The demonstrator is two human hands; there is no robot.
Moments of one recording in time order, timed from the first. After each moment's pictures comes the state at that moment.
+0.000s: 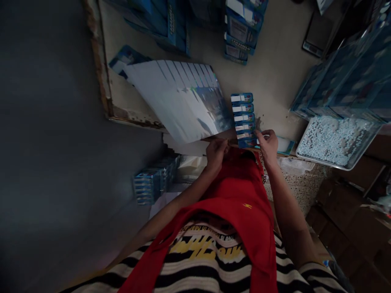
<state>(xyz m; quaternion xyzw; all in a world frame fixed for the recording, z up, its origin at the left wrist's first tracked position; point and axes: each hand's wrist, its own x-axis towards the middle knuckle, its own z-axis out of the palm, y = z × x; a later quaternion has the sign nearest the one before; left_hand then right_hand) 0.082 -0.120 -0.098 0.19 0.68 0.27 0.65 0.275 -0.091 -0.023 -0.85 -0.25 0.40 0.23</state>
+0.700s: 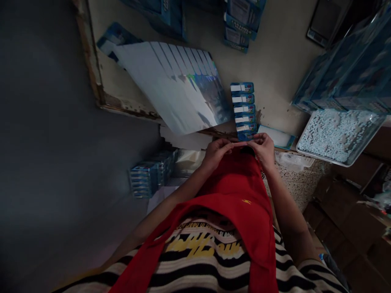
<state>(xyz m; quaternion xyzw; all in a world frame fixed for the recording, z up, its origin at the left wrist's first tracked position) 0.065 -0.132 -0.081 0.24 0.58 0.24 0.74 0.259 -0.127 -0.019 -0.79 -0.19 0.51 0.29</state>
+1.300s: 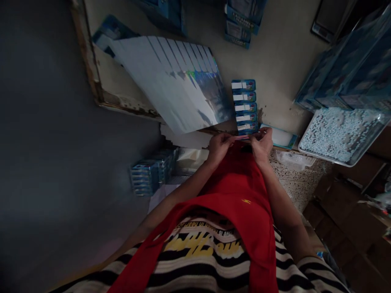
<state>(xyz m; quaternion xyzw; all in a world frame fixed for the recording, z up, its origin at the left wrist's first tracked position) 0.081 -0.117 -0.096 0.35 0.67 0.17 0.63 0.250 -0.129 -0.057 -0.85 -0.29 0.36 0.27</state>
